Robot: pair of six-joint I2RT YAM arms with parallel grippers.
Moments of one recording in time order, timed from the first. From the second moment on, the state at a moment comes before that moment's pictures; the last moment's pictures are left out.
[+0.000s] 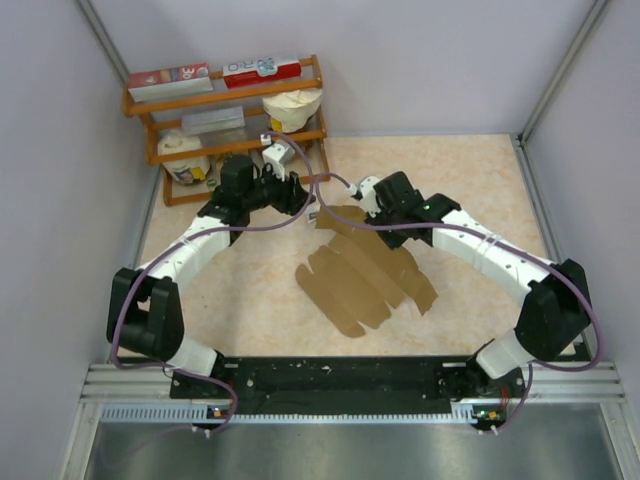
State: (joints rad) left arm -0.30 1.50 1.07 0.08 0.58 -0.05; right arm 0.66 1.51 1.27 -0.72 0.10 -0.15
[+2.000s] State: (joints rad) left arm -0.44 1.53 0.98 0.10 0.67 -0.05; right arm 0.70 1.47 1.20 -0.72 -0.05 -0.35
